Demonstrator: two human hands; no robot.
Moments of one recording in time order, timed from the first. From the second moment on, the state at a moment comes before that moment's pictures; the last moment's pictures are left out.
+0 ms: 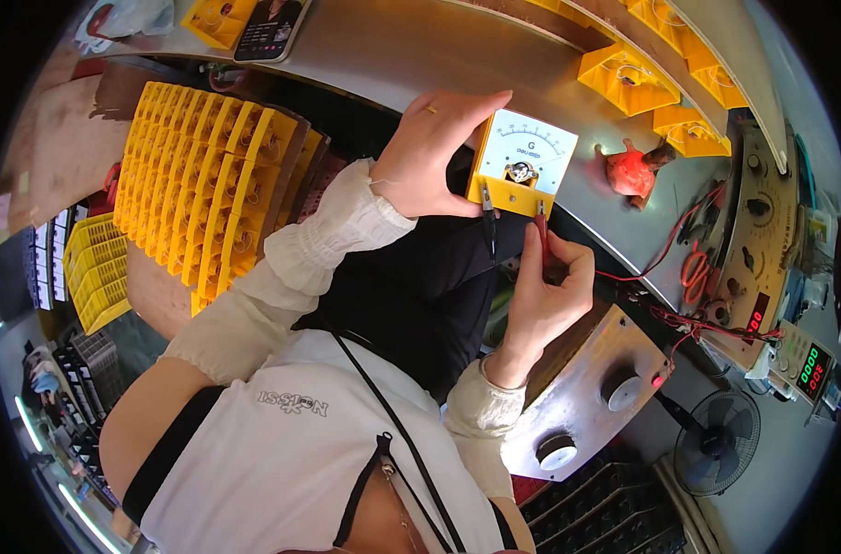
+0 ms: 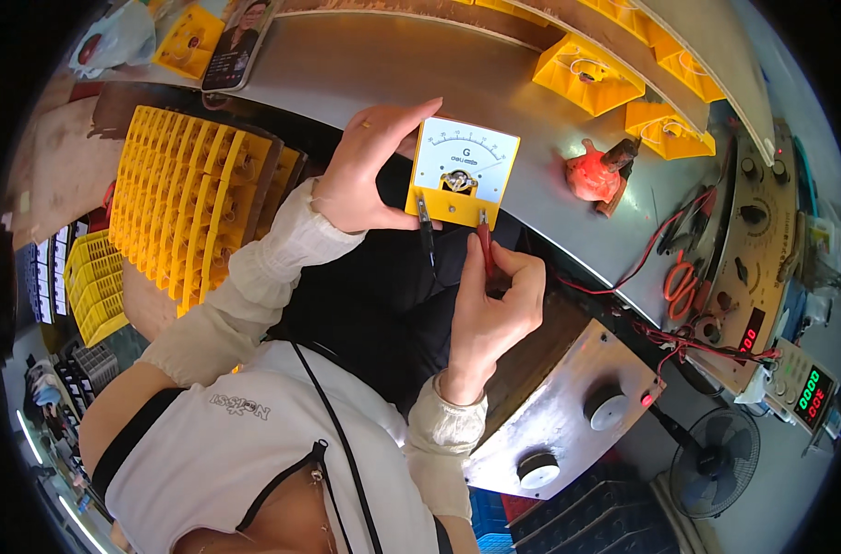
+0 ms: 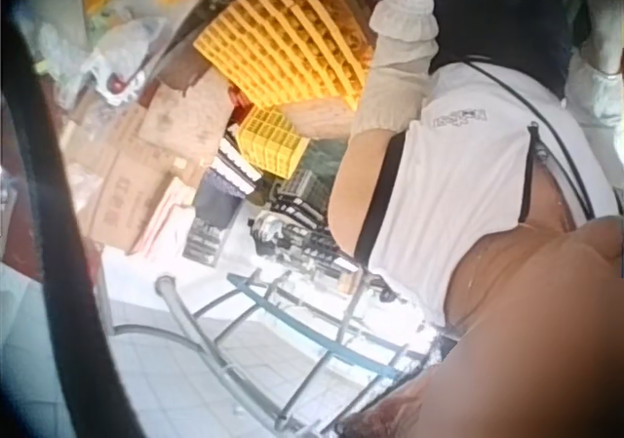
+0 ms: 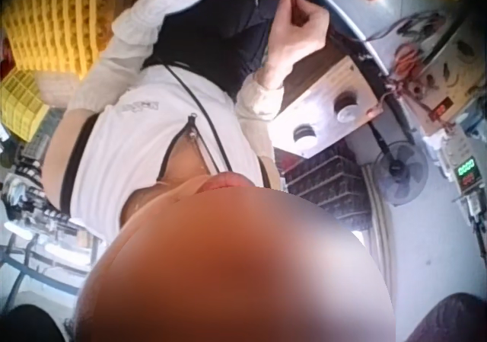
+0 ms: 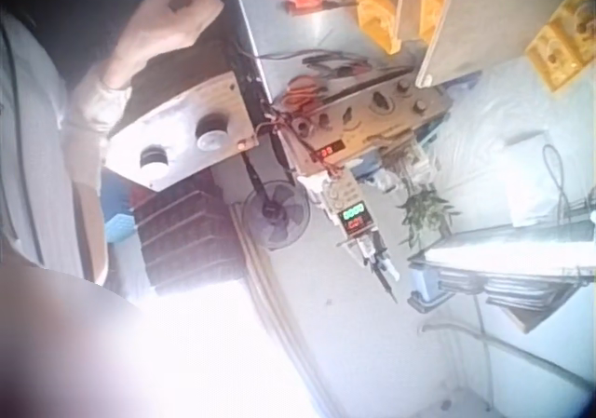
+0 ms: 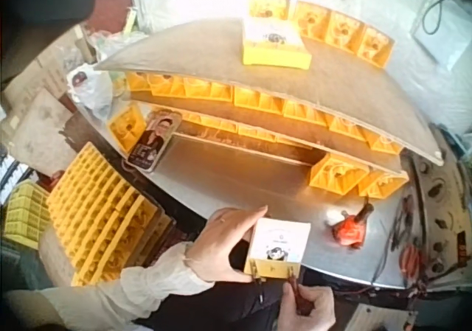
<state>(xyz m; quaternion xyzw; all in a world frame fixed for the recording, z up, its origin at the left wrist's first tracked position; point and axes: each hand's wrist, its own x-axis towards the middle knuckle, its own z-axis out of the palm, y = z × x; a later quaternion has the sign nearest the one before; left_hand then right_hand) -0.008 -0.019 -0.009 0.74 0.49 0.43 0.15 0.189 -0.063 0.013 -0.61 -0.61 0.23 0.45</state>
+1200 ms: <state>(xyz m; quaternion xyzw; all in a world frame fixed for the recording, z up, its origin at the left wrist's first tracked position) 0.131 -0.088 -0.017 0.87 0.21 0.31 0.34 0.370 -0.243 -0.034 -0.90 -0.32 -0.06 0.27</state>
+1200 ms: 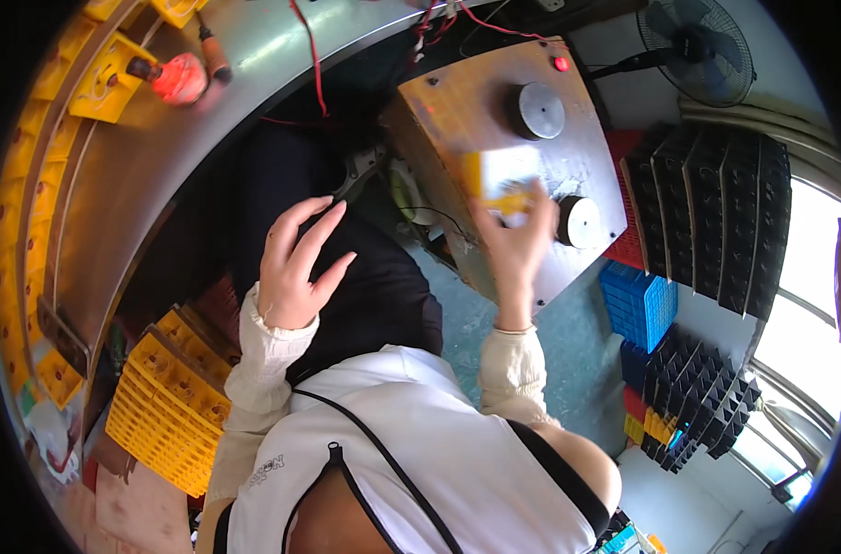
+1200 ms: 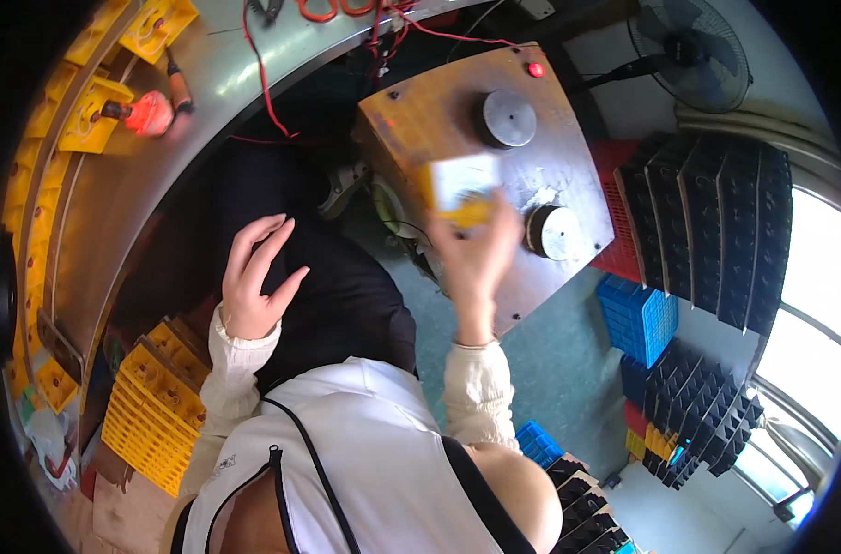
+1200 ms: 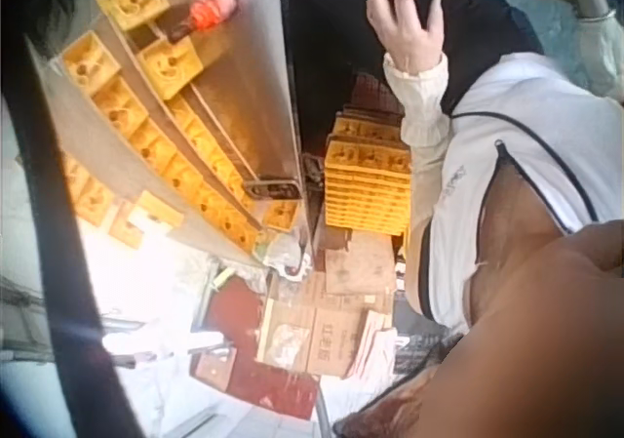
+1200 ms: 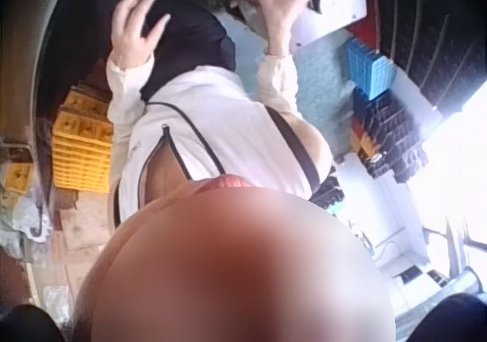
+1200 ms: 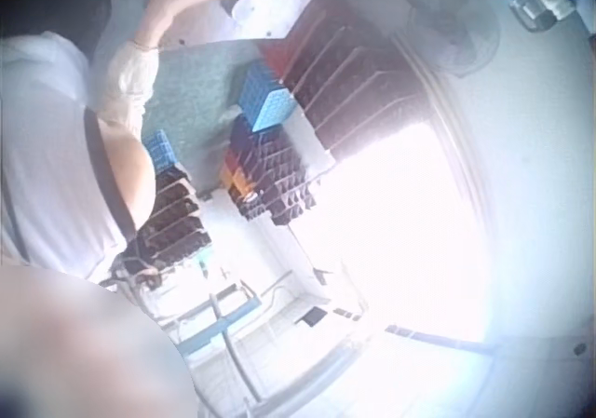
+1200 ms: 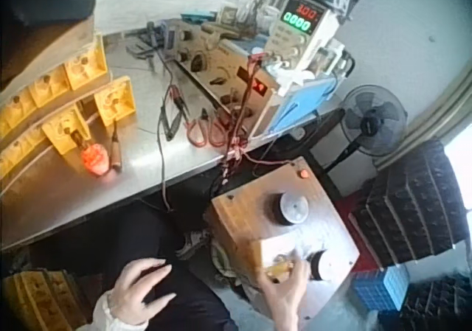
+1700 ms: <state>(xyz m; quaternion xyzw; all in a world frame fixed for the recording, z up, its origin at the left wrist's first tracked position) 0.149 -0.079 -0.009 0.90 0.20 0.21 0.33 0.469 -0.323 -0.059 -0.96 -0.13 -0.17 0.17</state>
